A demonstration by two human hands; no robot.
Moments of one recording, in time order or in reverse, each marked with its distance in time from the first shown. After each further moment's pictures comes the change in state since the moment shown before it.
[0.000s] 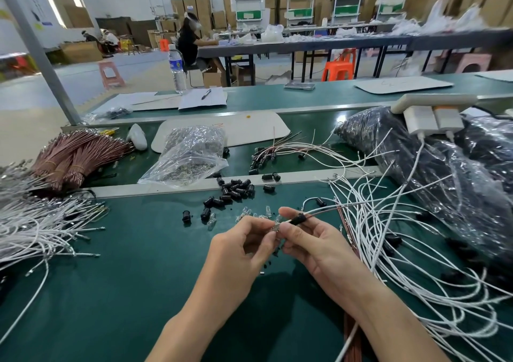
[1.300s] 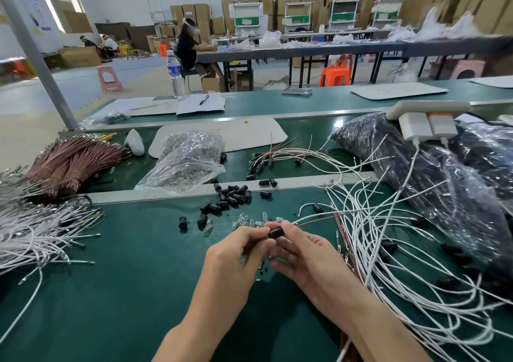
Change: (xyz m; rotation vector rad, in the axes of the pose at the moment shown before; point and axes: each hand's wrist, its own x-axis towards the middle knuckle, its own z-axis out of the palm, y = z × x) left_hand -0.001 -0.008 0.005 0.184 0.123 0.122; right_hand -0.003 0.001 0.007 0.060 -0.043 0.100
